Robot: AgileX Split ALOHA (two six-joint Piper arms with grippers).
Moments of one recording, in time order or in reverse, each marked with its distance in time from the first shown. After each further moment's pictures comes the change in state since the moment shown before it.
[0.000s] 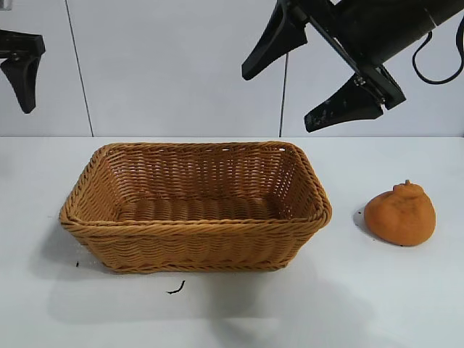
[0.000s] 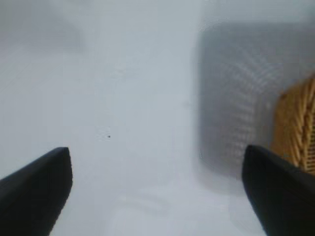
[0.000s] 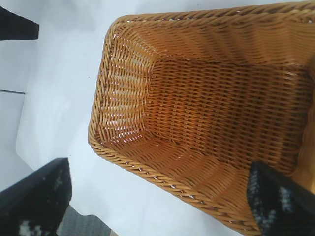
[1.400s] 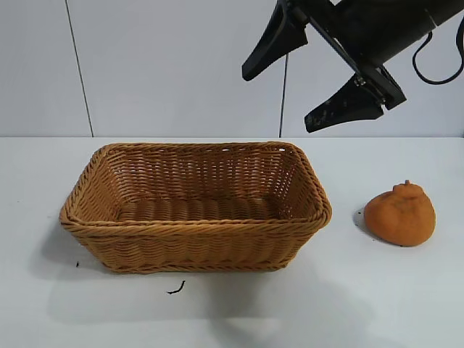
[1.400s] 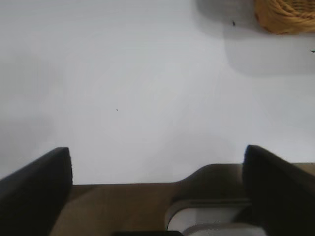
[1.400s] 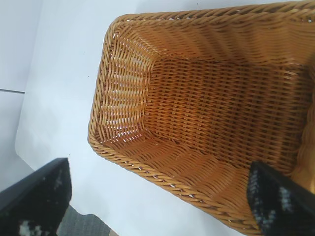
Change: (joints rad) left arm 0.000 -1.587 1.244 -0.032 -0.137 0.036; right arm 0.000 0.000 0.000 -0.003 0.000 0.000
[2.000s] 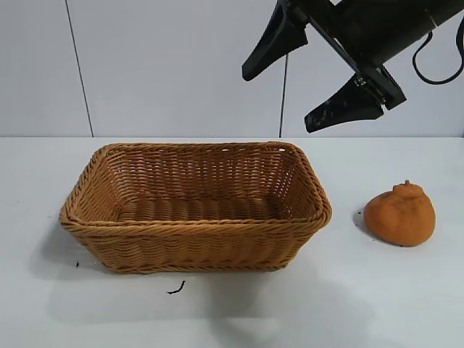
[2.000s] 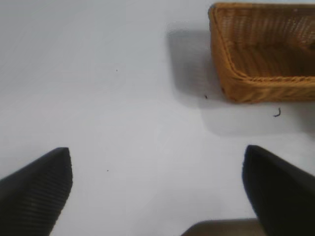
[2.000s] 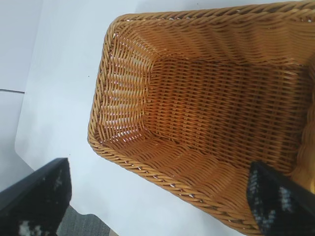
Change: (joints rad) left arm 0.000 -0.411 0.023 -0.024 -0.012 0.008; right arm 0.000 0.000 -0.017 -0.049 0.007 0.011
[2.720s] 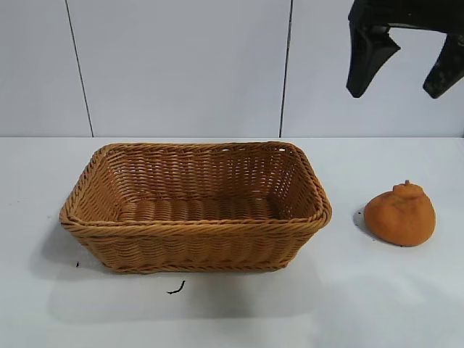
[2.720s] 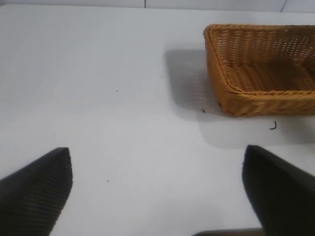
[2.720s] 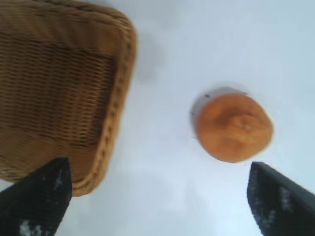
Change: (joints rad) left arm 0.000 -0.008 0.000 0.000 0.000 0.001; right arm -0.062 0.012 -0.227 -0.790 0.228 0.387
